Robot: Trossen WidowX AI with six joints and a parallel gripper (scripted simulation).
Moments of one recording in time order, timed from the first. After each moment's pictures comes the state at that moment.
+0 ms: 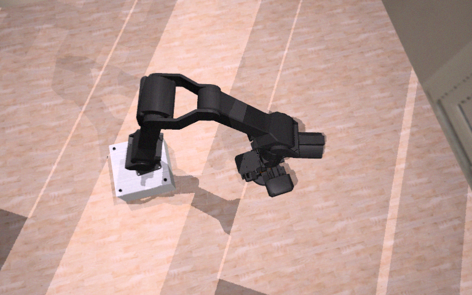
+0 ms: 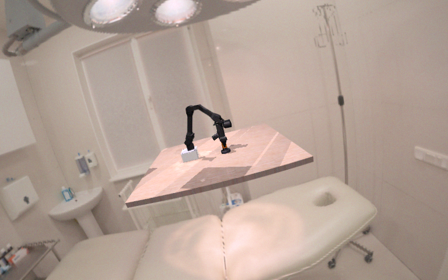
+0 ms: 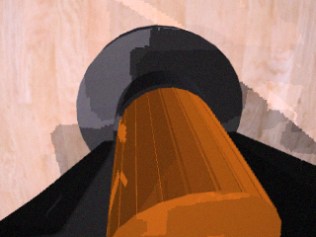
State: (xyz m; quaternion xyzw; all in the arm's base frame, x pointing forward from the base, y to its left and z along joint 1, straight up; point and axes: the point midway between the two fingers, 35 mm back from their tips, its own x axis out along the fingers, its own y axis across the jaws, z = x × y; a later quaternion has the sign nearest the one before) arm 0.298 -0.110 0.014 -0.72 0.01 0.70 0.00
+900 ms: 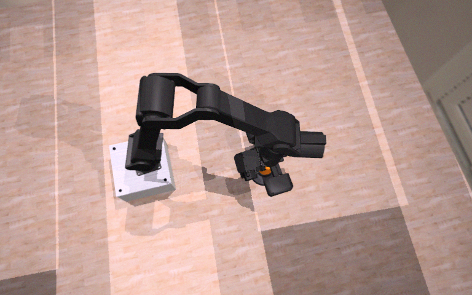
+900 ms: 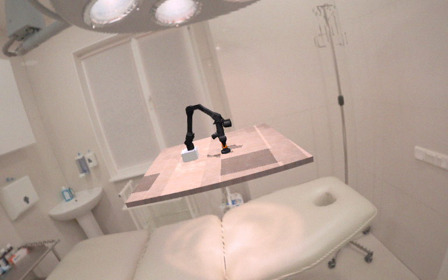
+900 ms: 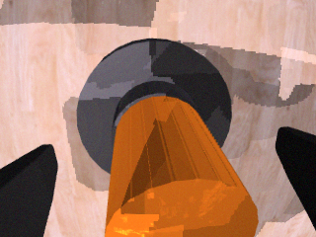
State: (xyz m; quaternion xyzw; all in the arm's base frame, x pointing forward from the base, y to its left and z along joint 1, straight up) arm 0.294 -0.109 0.023 -0.71 0.01 0.71 0.01
